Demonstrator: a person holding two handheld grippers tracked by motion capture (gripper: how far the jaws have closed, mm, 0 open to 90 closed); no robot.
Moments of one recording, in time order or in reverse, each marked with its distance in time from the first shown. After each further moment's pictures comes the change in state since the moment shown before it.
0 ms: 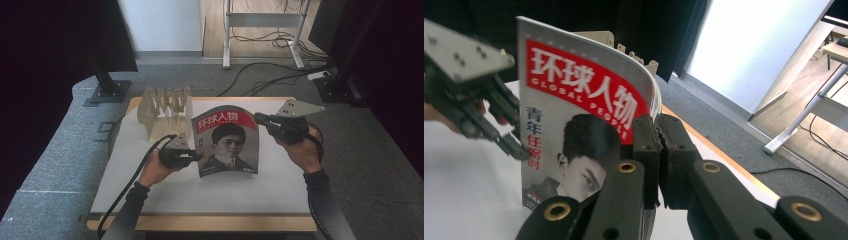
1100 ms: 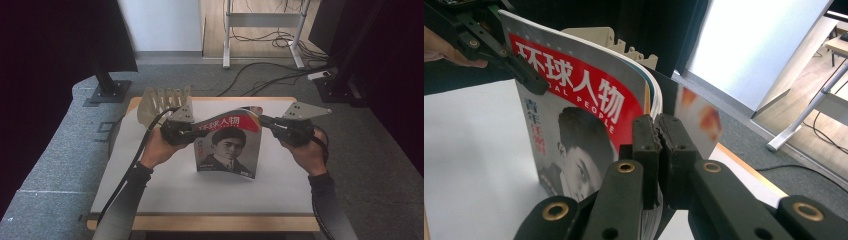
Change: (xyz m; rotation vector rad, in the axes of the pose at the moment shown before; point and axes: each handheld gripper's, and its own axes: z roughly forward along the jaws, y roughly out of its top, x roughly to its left) left arm 0.007 0.083 -0.035 -0.041 0.048 0.013; right arm -0.005 -0.010 -0.009 0.000 0.011 0.014
